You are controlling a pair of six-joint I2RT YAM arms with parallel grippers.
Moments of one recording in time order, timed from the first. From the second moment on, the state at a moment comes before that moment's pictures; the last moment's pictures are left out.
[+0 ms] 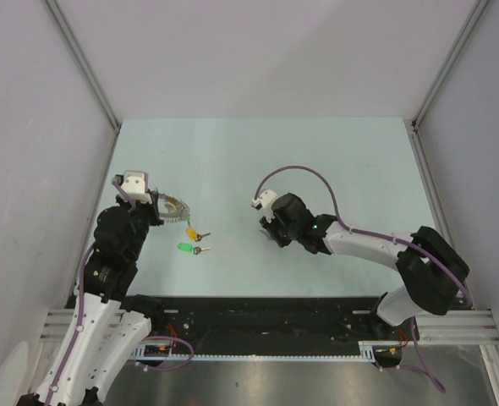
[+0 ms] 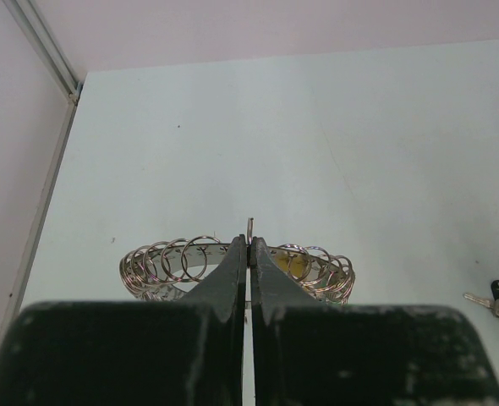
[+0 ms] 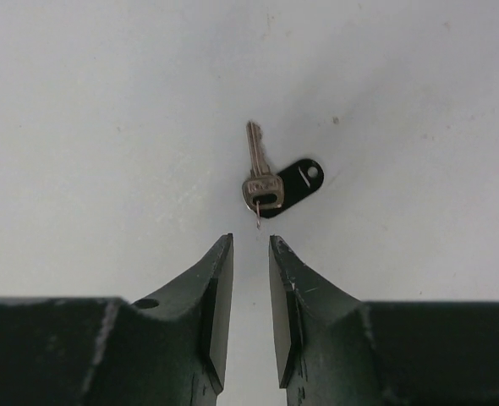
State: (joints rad) left arm -0.26 0.53 0.71 -0.32 -0.19 0.00; right arm 0.88 1.54 0.91 -0.18 0.07 -0.03
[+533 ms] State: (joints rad) left arm -0.29 0.54 0.71 -0.32 -0.18 0.00; right arm 0.82 1.43 0.53 0.37 0.02 0.15
